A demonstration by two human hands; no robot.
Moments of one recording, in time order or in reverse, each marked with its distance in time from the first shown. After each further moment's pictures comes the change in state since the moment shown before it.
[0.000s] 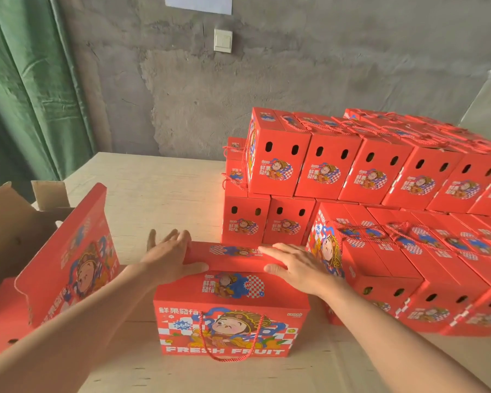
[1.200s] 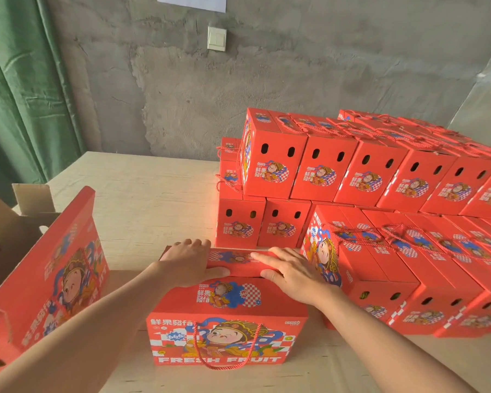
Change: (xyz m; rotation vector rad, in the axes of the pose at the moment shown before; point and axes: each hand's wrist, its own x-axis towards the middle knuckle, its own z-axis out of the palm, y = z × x) left_hand 0.026 0.039 0.003 0.199 -0.022 0.169; right_hand 0.002 -0.003 0.004 -0.069 0.062 -0.036
